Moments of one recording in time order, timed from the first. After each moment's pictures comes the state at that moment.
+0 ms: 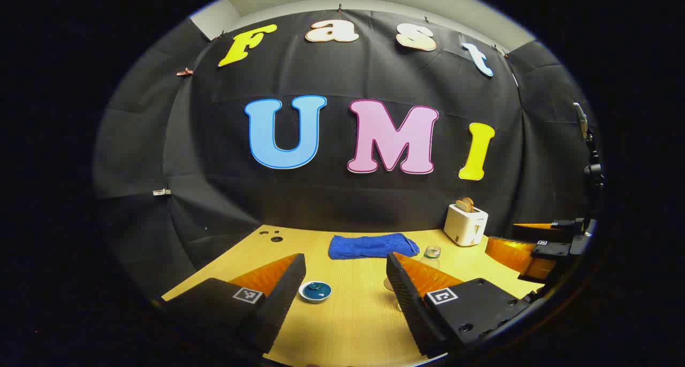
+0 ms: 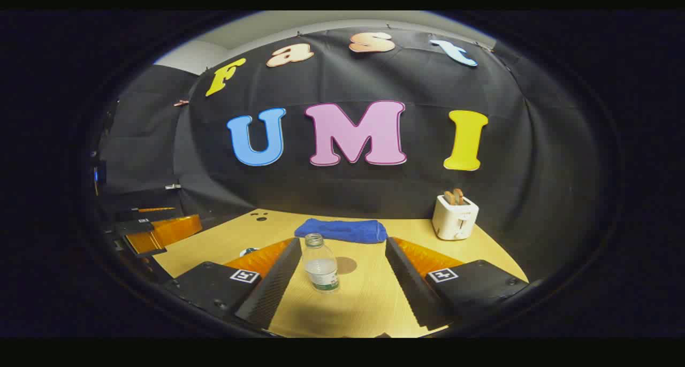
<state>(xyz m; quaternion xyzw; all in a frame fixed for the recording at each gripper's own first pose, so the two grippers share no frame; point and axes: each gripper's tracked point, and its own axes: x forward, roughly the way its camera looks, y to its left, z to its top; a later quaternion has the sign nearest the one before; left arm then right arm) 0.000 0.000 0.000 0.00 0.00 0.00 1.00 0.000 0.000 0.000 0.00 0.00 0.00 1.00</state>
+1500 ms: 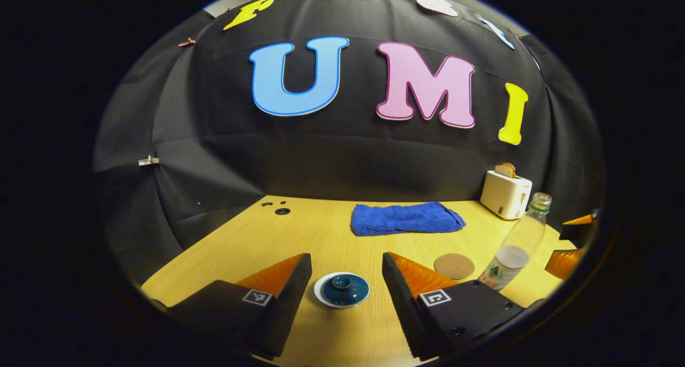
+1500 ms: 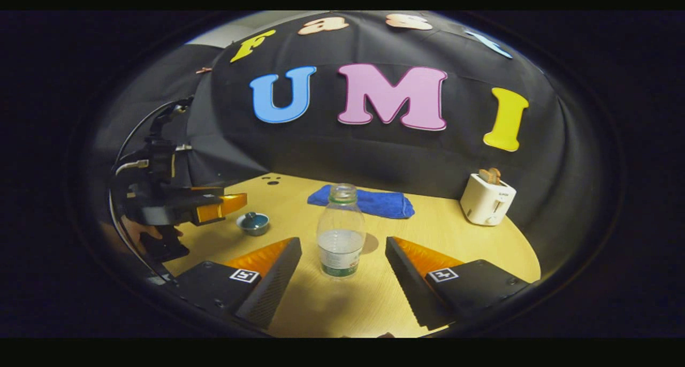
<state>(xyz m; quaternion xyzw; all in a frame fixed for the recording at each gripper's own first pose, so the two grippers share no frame) 0.155 0.077 -0.137 0.00 0.07 0.02 1.00 0.069 0.042 -0.115 -0.06 0.08 0.06 0.99</state>
